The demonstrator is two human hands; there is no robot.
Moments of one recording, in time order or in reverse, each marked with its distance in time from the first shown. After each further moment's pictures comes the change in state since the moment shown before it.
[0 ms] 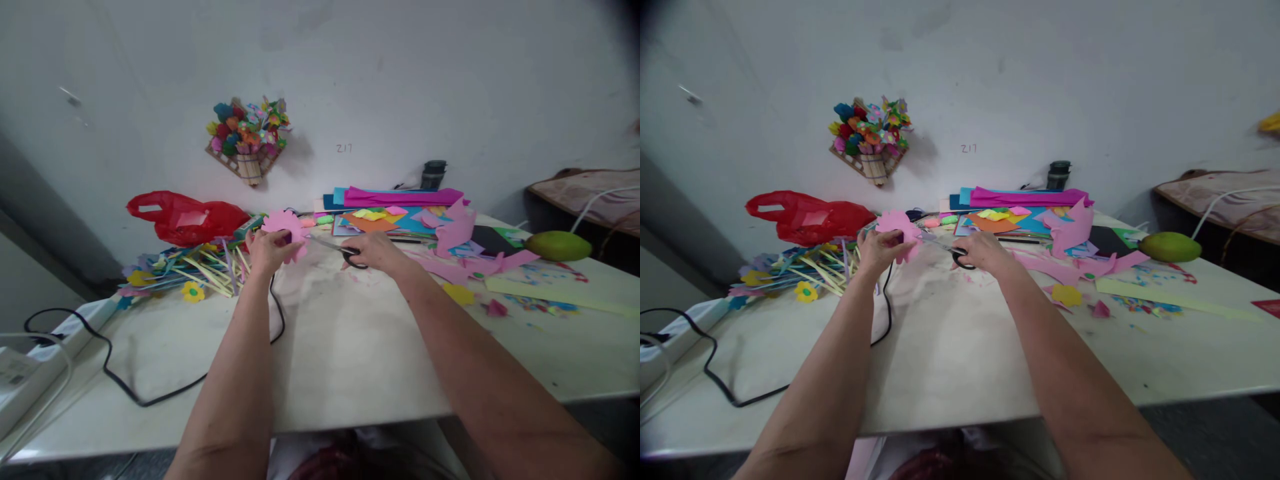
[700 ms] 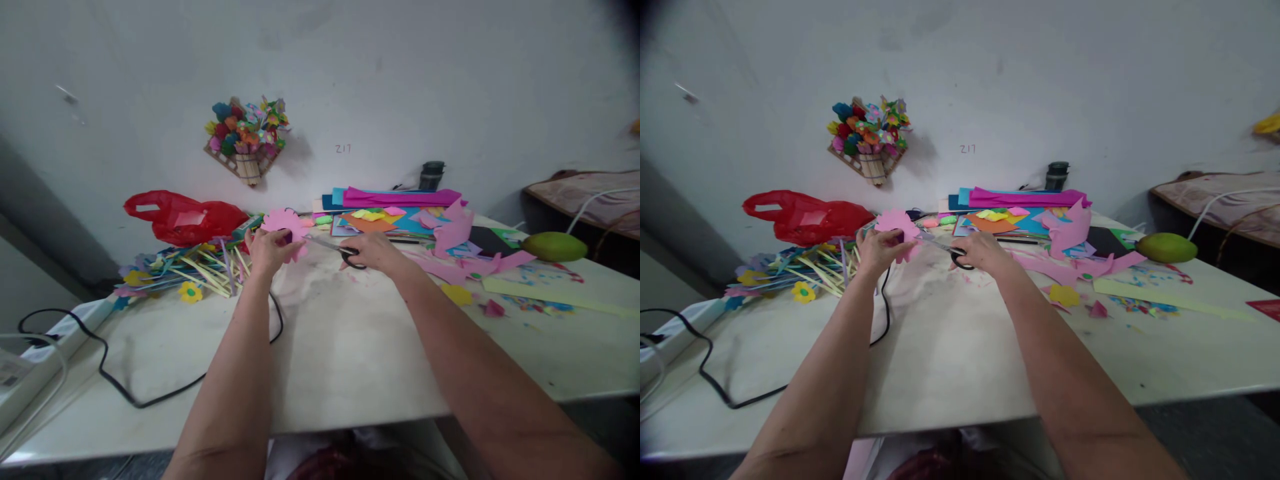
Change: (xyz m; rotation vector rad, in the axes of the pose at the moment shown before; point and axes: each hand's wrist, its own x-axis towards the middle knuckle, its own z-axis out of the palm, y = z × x) left_hand -0.002 0.008 0.000 0.006 0.017 -0.004; right_hand -0.002 -0.001 -0.002 -0.004 0.000 0.017
